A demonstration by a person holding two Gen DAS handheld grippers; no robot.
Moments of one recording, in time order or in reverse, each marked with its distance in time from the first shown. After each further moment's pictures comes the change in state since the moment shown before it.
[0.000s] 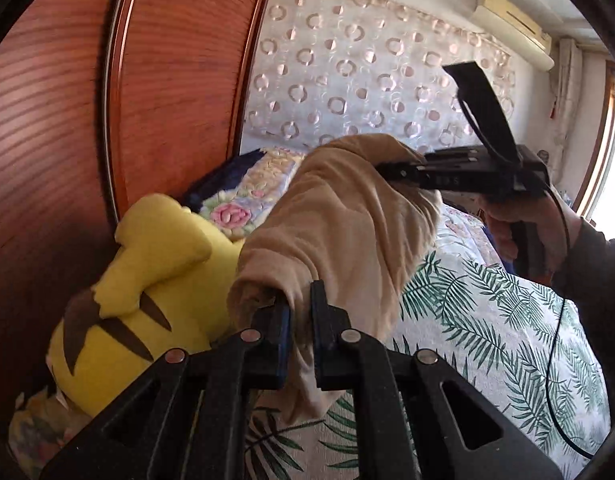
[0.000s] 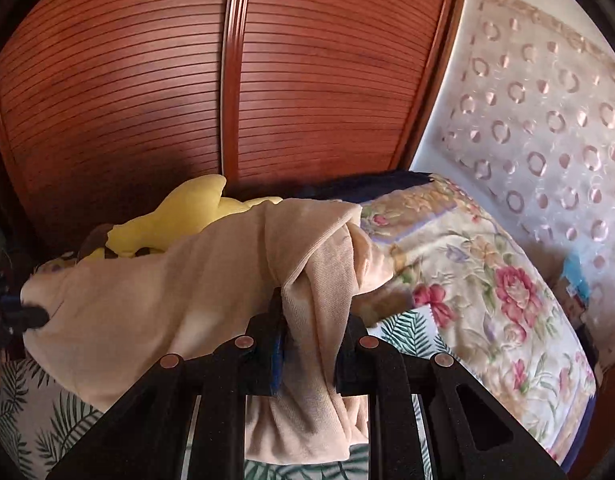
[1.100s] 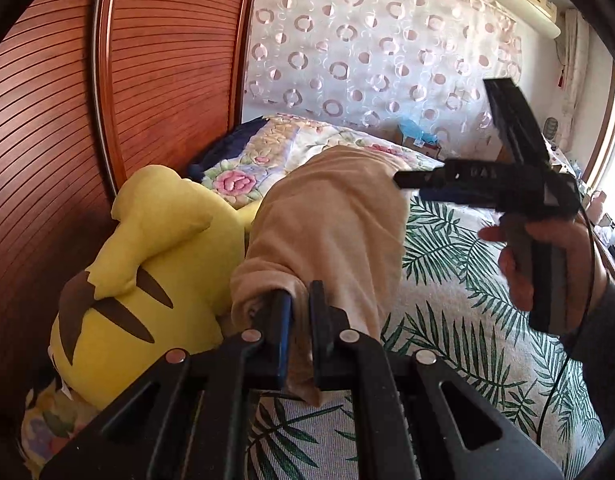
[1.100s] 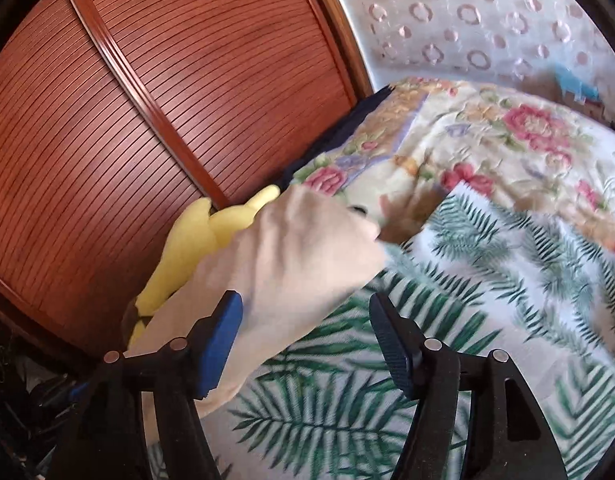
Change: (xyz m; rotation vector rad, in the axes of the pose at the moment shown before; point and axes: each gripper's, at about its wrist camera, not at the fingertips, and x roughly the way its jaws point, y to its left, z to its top) left arm 0.018 0.003 -0.011 0.067 0.111 0.048; right arm 0.032 -0.023 -0.078 0.648 0.008 0.168
